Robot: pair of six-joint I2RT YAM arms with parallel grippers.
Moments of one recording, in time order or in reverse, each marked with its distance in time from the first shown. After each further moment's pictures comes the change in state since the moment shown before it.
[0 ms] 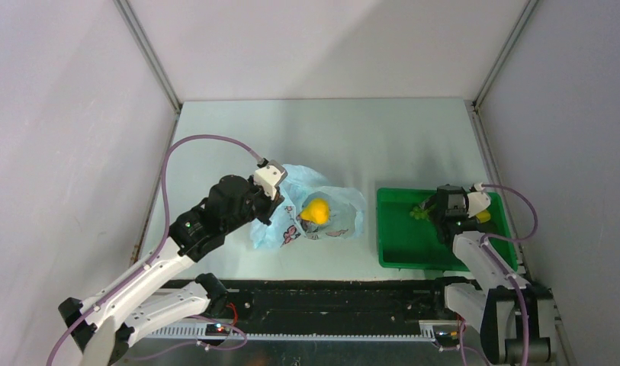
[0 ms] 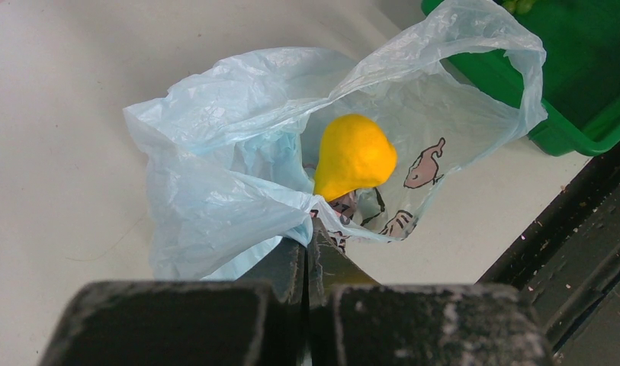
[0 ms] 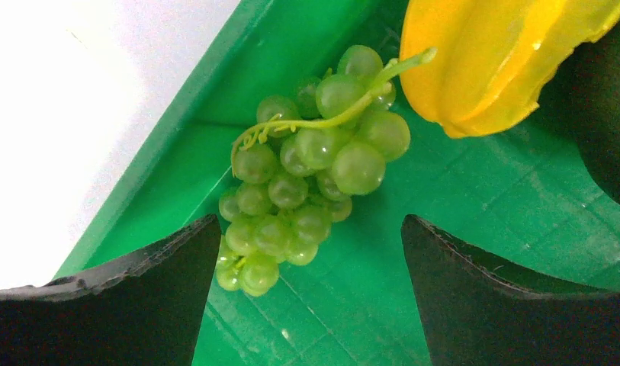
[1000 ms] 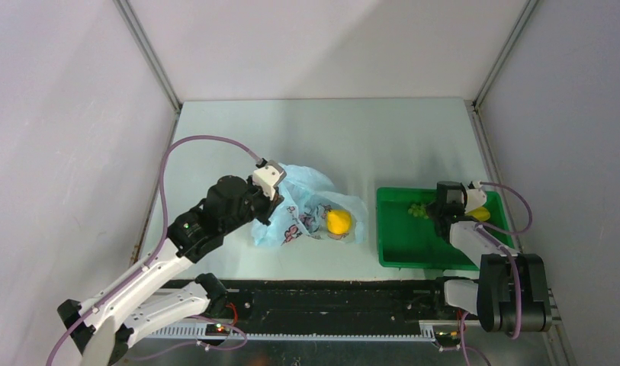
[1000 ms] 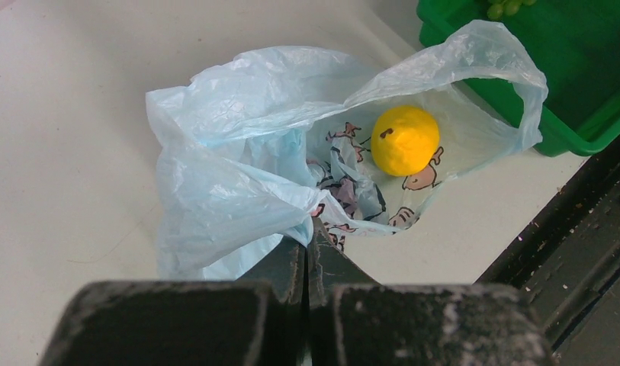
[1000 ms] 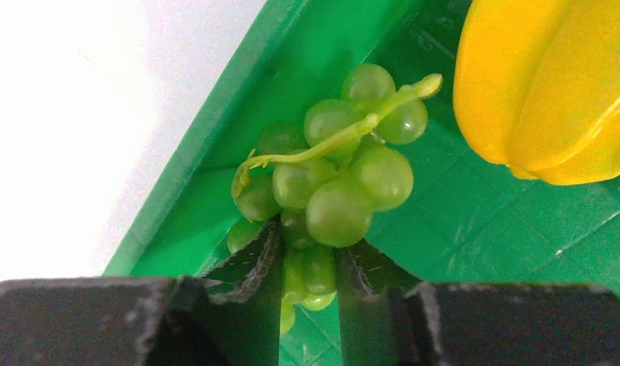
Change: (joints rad) left arm 0.000 -0.011 0.000 0.000 0.004 0.000; right arm -0.052 0.213 -0.001 0.232 -0.082 0.033
